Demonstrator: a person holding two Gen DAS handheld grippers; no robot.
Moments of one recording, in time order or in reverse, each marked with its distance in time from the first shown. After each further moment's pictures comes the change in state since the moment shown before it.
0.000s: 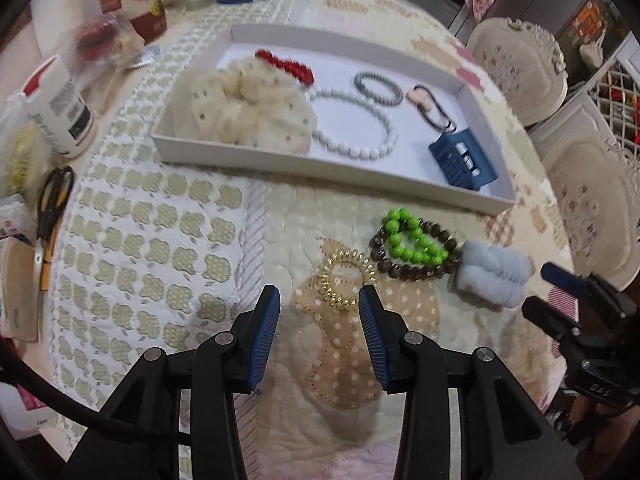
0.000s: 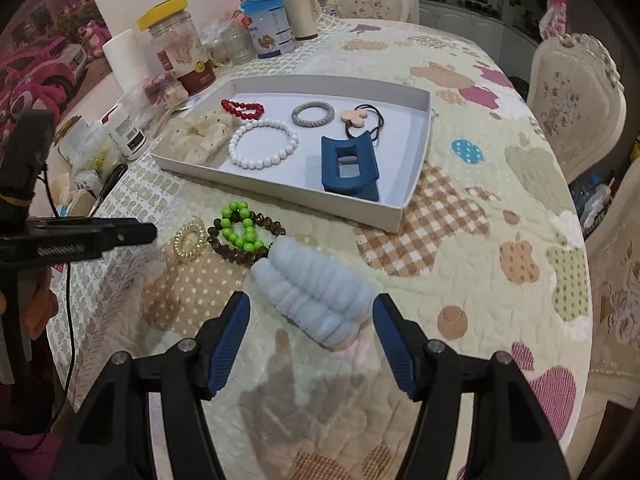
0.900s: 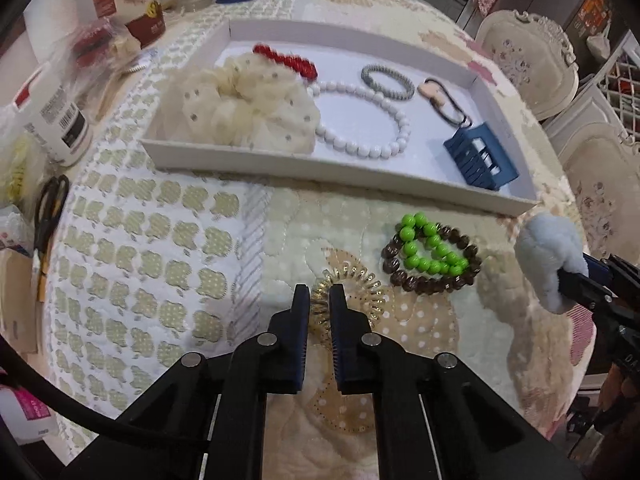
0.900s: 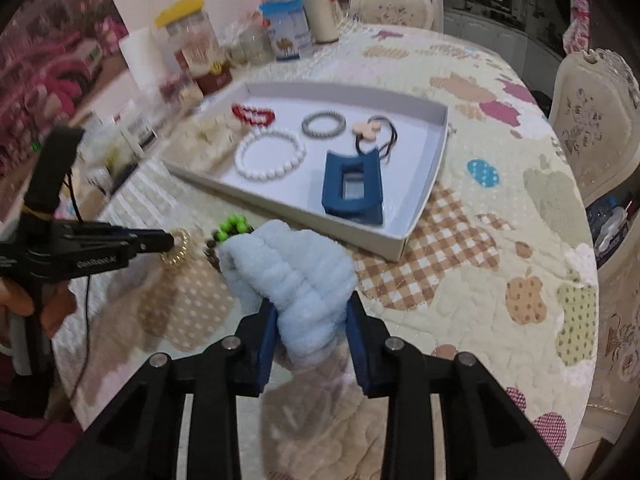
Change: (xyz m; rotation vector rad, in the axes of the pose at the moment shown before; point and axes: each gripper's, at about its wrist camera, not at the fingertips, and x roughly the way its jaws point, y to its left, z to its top) left arm 0.010 -0.005 0.008 0.015 -0.023 0.044; right arm 0.000 -0.016 0.014 -0.047 -0.033 0.077
